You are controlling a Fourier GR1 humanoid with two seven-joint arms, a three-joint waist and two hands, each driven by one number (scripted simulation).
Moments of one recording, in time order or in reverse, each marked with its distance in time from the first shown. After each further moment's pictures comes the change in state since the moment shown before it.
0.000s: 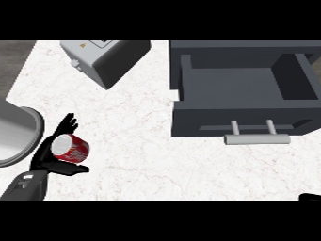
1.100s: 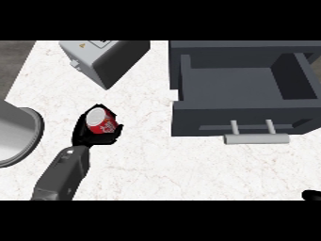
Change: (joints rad) left arm -0.188 -0.193 0.074 0.030 0.106 0.203 0.041; right arm -0.021 -0.007 -0.020 -0.006 0.019 -0.002 0.003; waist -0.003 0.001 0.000
